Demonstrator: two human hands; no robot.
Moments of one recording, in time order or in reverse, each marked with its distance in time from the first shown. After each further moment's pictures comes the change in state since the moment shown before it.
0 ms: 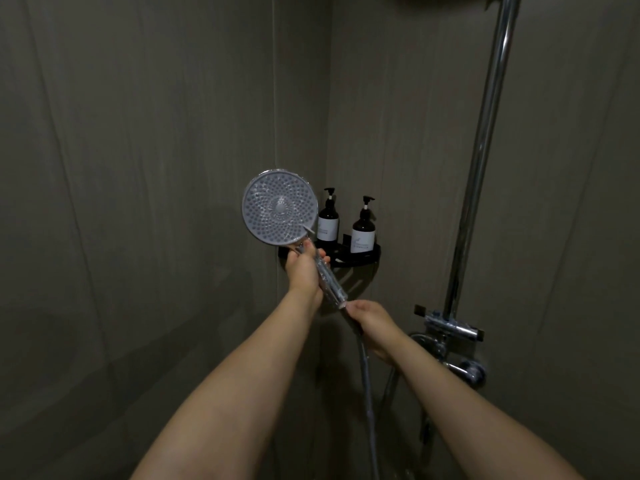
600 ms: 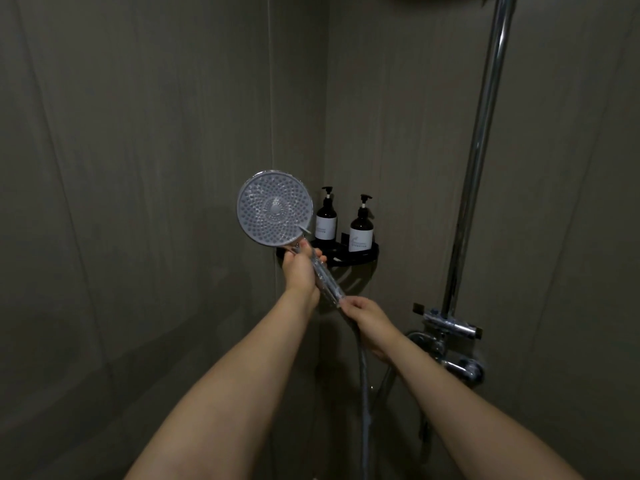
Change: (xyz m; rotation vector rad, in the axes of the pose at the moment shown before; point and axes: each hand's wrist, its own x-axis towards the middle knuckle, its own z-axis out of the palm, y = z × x) left_hand 0.002 -0.002 -0.001 0.004 0.005 0.004; right_hand 0.003 0.004 -0.002 -0.001 -0.026 -0.030
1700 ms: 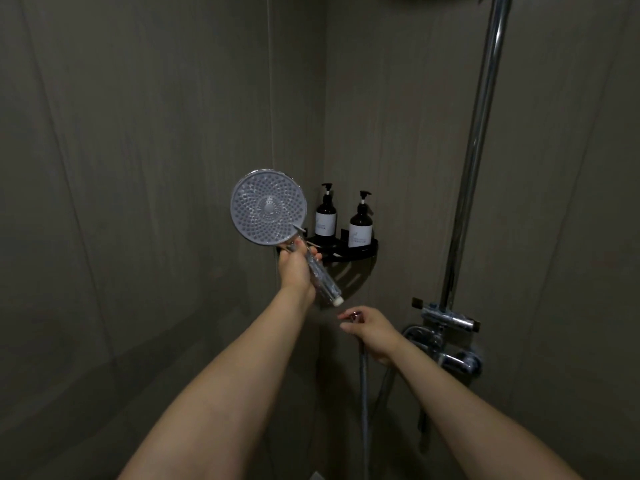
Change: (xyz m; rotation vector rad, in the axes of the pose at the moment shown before) left_hand -0.012 0.005 -0.005 -0.068 0.007 0.002; right_hand -0.015 0.018 -0.006 -0.253 0.026 -0.023
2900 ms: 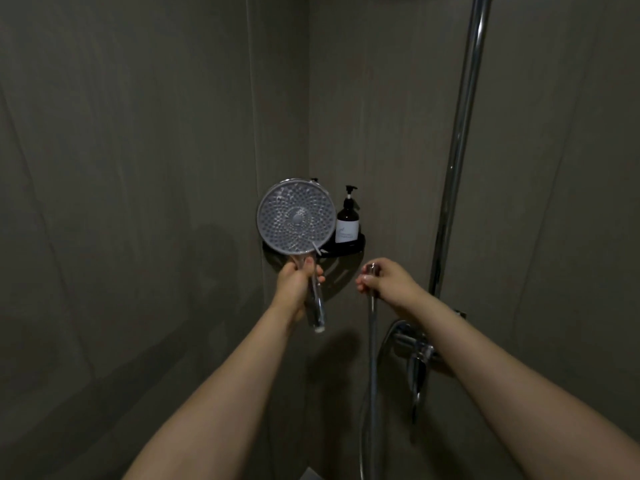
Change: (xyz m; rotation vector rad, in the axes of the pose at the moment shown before) left_hand 0.005 -0.031 -0.018 0.305 -0.169 -0.011; right_hand 0.010 -0.055 -0.053 -0.089 0.164 -0.096
